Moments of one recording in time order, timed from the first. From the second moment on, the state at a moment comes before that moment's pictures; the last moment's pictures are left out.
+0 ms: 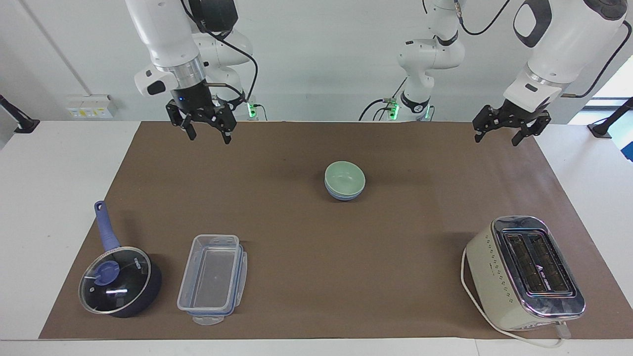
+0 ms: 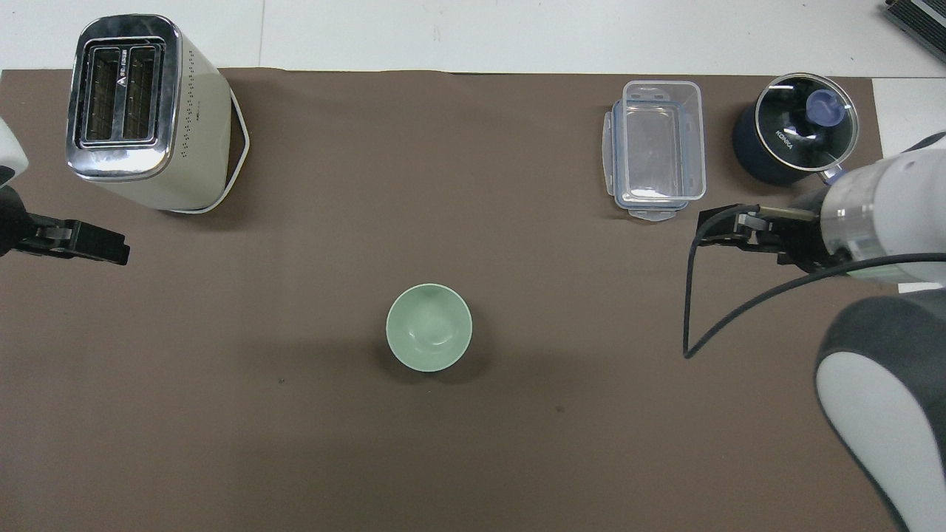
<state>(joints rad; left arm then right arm) -0.05 -0.02 -0.01 -1.62 -0.02 1.59 0.12 0.13 -0.07 0.00 -1.68 0.04 1.71 0.36</state>
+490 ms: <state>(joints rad) -0.05 -0.02 -0.01 -1.62 -0.02 1.59 0.12 0.00 -0.09 0.00 -1.57 0.04 1.55 0.21</state>
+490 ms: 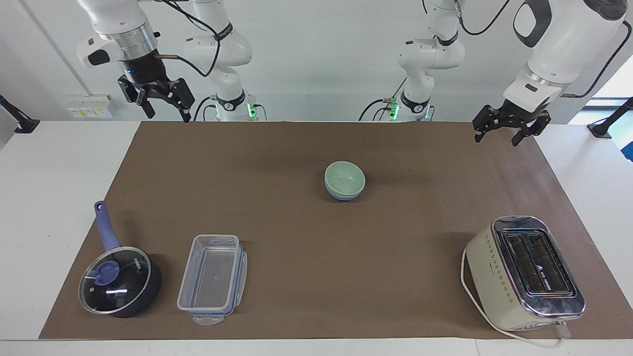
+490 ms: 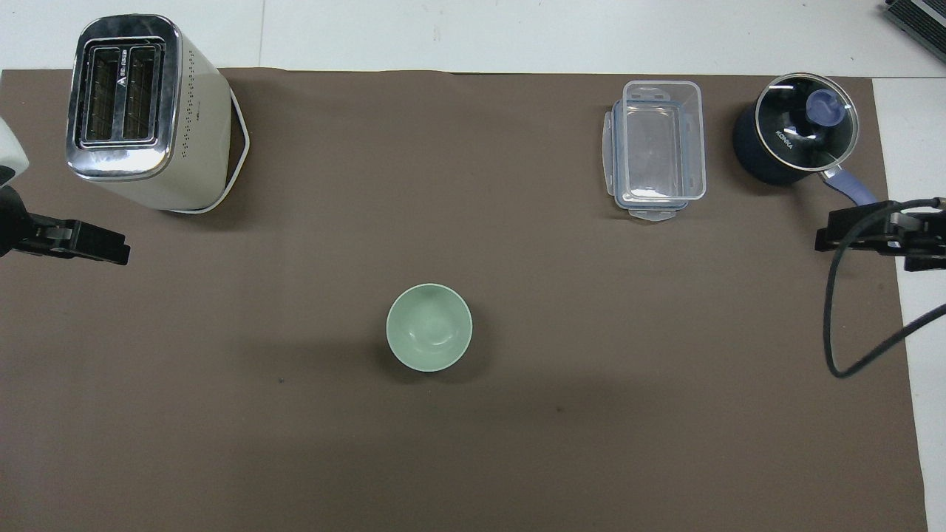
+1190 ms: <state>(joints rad) -0.05 -0.02 -0.01 -1.62 -0.02 1.59 0.12 -0.03 -0.10 0.00 -1.58 0.00 1.54 0.15</state>
